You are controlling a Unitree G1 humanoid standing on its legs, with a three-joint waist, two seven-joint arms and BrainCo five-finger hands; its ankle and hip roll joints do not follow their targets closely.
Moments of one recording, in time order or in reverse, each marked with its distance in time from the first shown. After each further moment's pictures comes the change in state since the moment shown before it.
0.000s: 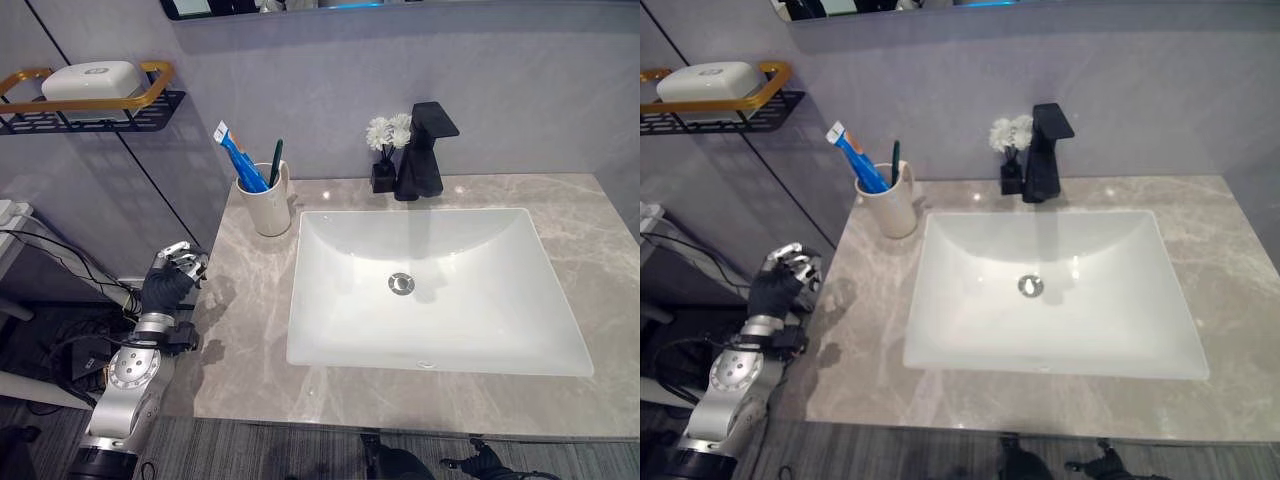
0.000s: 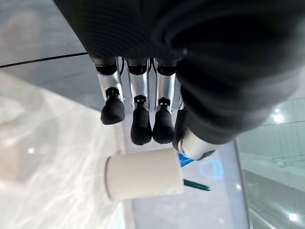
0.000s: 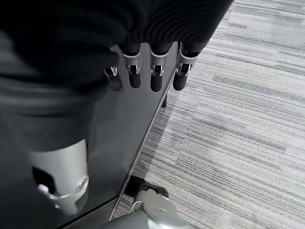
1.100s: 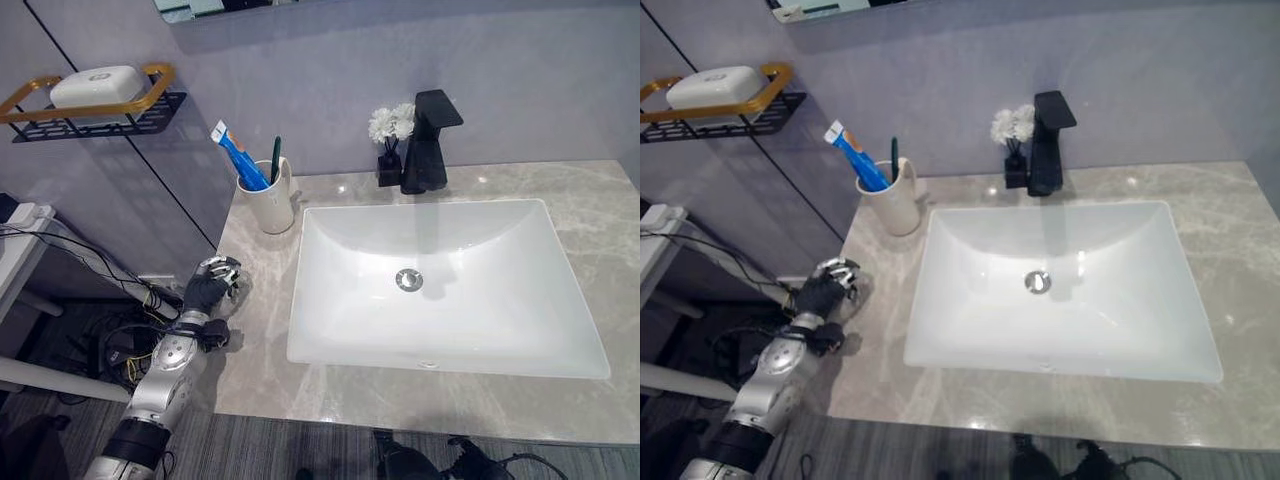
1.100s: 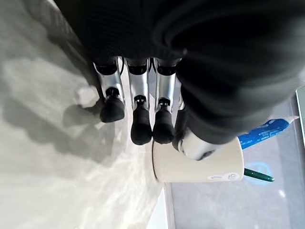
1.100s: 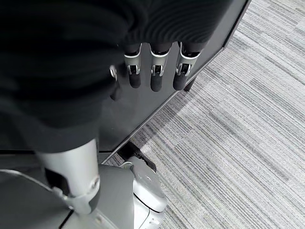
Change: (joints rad) left arm -0.216 -0.065 -0.151 0.248 -0.027 0.036 0.036; right arm -0.033 -0.020 0.144 -0.037 -0.149 0.023 0.036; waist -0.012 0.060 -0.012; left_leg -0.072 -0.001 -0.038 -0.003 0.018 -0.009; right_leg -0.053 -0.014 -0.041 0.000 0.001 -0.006
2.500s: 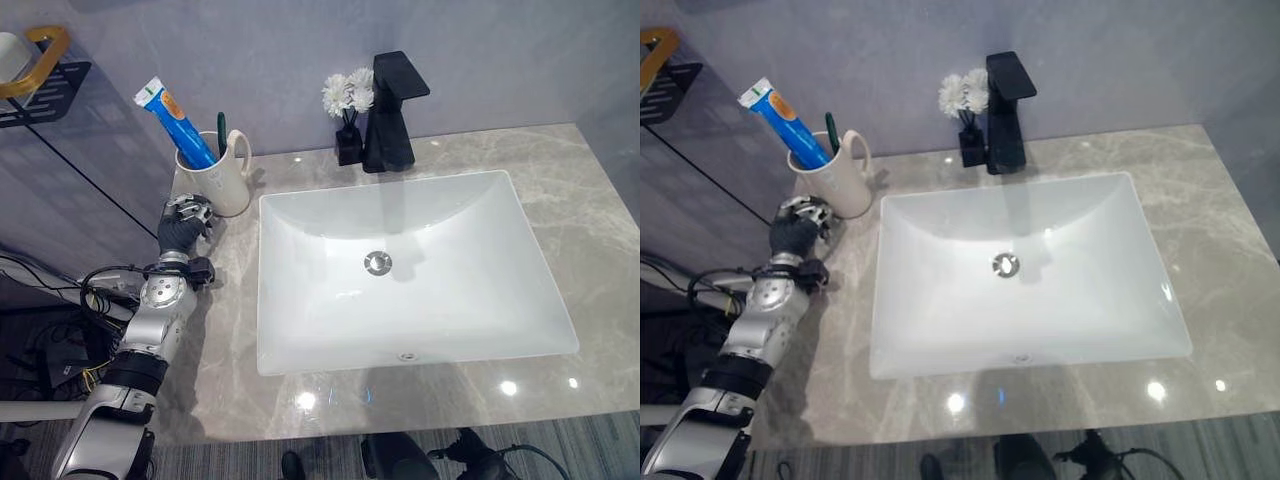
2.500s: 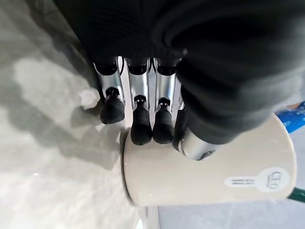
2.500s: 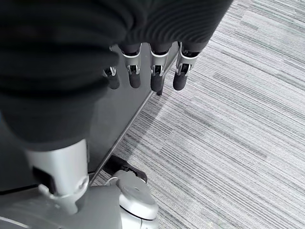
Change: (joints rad) left arm -0.322 0.065 0.006 0.243 -0.041 -0.030 0.137; right arm -0.014 0.012 -0.032 -0.026 0.071 -0.007 -0.040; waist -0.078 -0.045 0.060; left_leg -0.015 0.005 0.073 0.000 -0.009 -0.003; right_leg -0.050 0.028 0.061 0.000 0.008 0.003
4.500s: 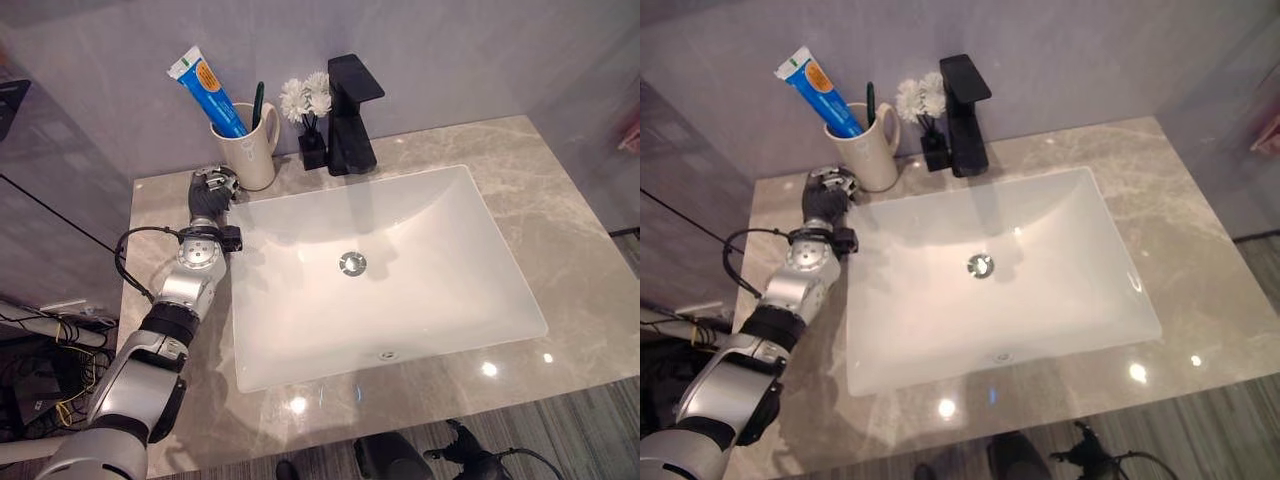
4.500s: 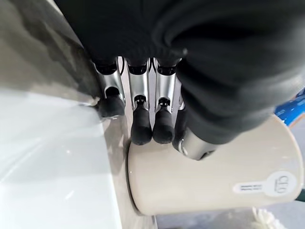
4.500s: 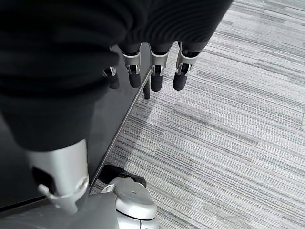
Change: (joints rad) left arm -0.237 -0.114 -0.096 0.245 0.087 -0.019 0.090; right arm 0.014 0.017 0.012 0.024 0.048 -0.021 -0.025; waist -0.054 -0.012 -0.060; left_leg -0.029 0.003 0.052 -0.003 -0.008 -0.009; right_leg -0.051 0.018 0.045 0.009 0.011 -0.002
